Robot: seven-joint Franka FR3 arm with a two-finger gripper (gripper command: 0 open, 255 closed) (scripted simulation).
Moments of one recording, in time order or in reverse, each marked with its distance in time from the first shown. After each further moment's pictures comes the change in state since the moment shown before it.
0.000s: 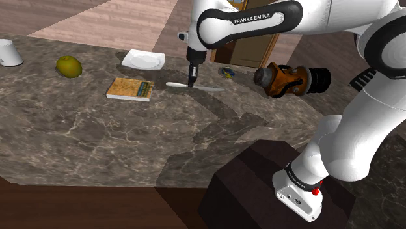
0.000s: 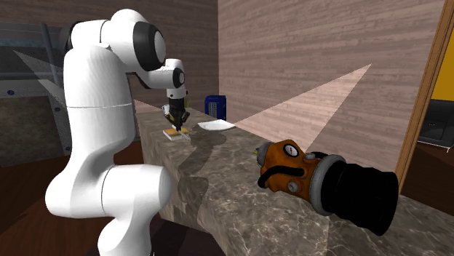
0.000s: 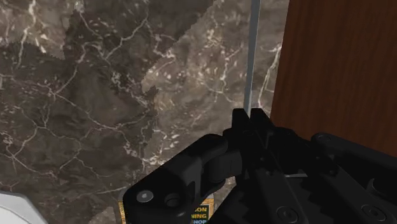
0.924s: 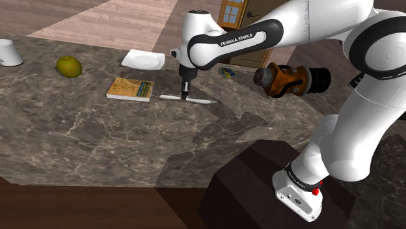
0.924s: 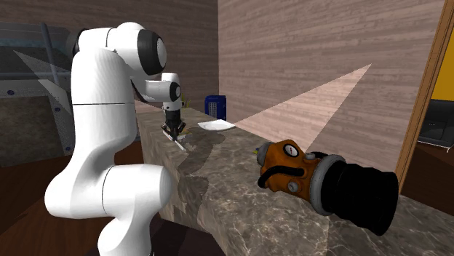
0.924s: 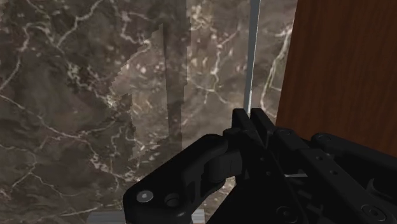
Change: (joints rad) arm 0.024 0.086 0.022 -0.049 0.007 0.136 0.040
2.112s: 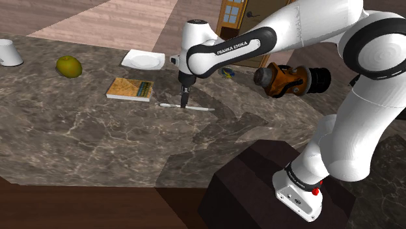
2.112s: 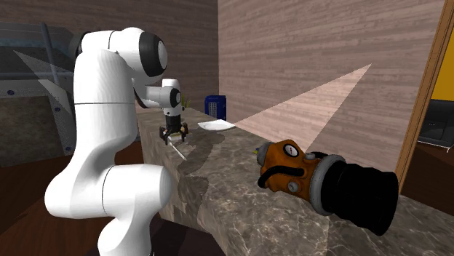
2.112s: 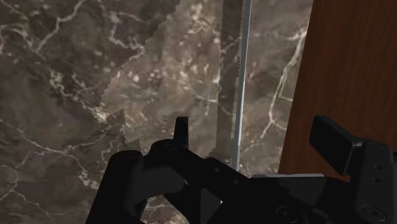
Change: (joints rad) arm 0.000 0.032 0.001 -0.033 0.005 0.065 -0.004
